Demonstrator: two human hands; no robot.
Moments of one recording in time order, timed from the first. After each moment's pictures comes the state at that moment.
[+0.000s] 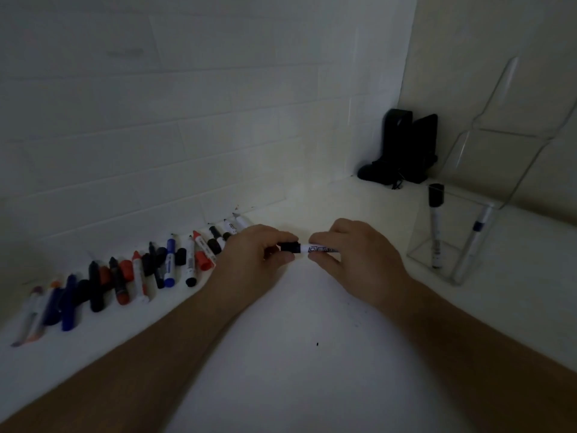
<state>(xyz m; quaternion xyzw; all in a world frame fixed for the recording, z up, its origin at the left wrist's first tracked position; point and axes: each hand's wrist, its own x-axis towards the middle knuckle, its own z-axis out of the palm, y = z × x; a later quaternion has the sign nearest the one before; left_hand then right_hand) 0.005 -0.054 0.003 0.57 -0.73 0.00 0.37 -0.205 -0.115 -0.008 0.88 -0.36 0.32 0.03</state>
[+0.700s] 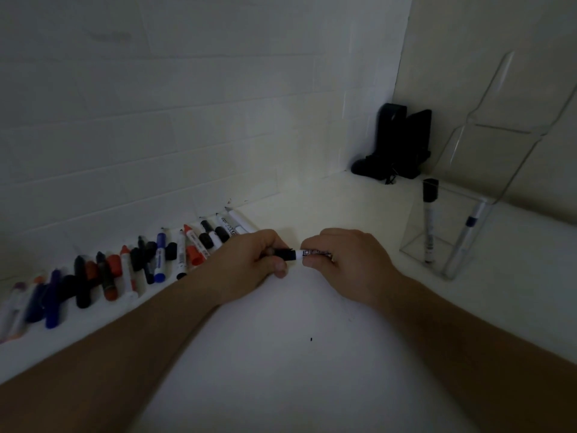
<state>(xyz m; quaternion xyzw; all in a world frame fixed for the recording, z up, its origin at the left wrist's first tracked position) 0.015 -0.052 0.011 0.57 -0.75 -0.19 0.27 -0.202 -0.112 -0.011 0.89 -0.36 0.28 -0.02</state>
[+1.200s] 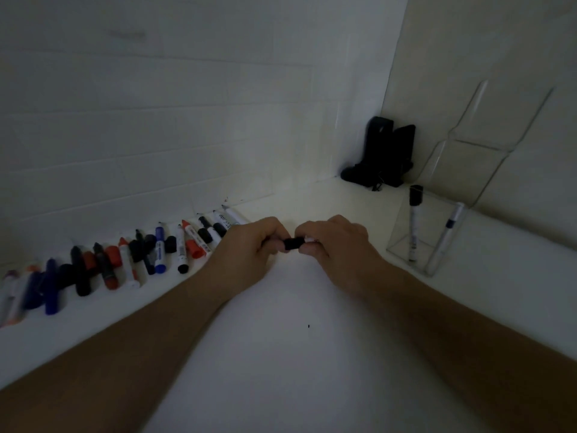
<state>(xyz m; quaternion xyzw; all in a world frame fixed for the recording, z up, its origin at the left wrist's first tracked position) 0.010 -0.049 0.000 0.53 -0.75 -0.09 0.39 -0.195 -0.095 0.010 0.89 -0.40 0.22 0.00</state>
